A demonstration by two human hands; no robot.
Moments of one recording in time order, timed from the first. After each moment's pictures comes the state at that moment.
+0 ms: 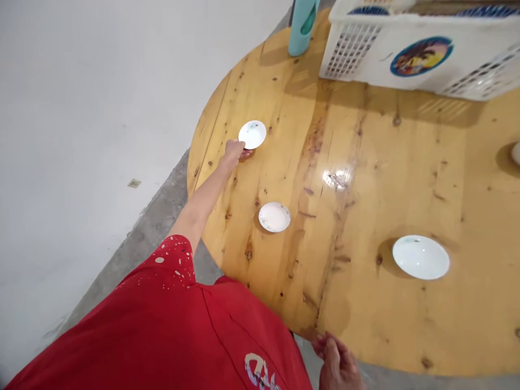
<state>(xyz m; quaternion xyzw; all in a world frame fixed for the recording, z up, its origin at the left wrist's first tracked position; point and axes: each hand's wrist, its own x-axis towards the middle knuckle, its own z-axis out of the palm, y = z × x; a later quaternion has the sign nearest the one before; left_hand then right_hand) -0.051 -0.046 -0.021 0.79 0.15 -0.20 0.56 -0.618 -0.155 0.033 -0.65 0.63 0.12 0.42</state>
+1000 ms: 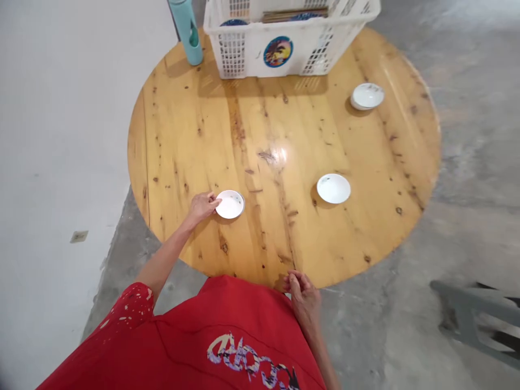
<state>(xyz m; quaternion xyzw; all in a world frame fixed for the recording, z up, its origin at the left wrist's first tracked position) -0.218 -0.019 0.002 0.91 -0.24 -0.27 0.22 -0.588 -0.126 0.002 -0.61 0.58 -0.02 0.54</state>
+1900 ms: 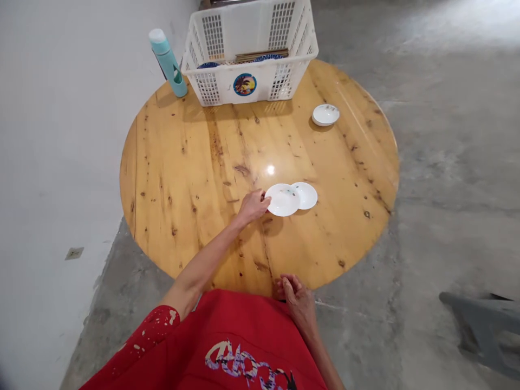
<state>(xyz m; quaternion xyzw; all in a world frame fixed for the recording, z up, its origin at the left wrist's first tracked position) -0.327 -0.220 0.029 0.84 -0.32 -0.30 0.32 -0.612 -0.182 -0.006 -0.61 0.53 -0.04 0.59</state>
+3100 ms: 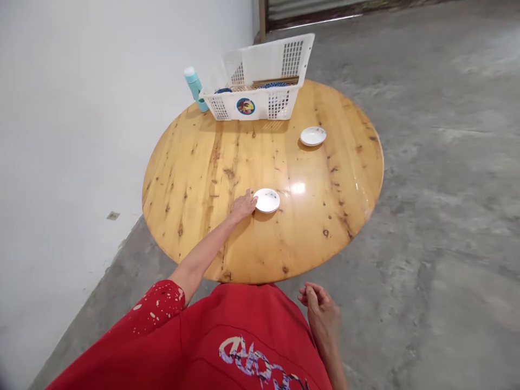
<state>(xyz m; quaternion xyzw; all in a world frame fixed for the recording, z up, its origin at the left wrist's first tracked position) -0.396 -0.300 0.010 0.94 -0.18 -0.22 0.18 -0.735 -0.389 0.000 -0.63 0.52 -0.02 0.58</state>
